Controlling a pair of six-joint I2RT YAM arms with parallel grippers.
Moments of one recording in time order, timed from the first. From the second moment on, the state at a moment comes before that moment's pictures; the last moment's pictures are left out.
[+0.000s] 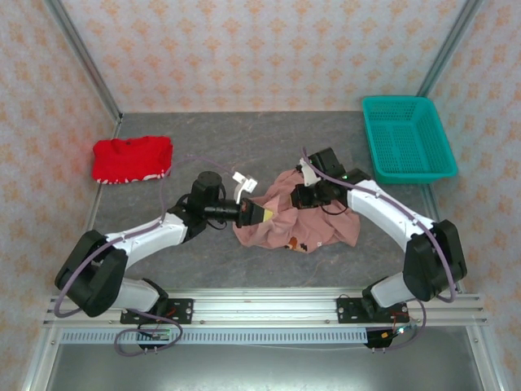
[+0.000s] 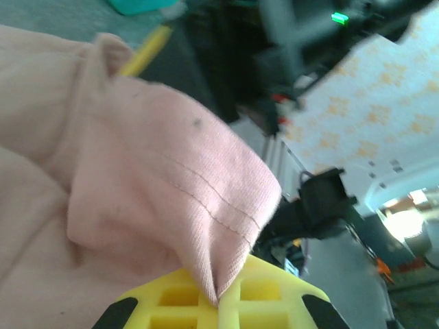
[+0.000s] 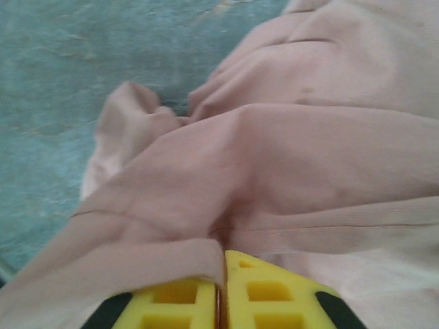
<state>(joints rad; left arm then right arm) -0.55 1.35 0.67 0.27 0.87 -0.50 0.48 1.46 1.07 -0.66 -0.31 0.30</state>
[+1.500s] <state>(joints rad) -0.55 1.31 0.69 0.16 0.81 -0.46 0.58 1.13 0.73 -0.24 -0.71 0.13</state>
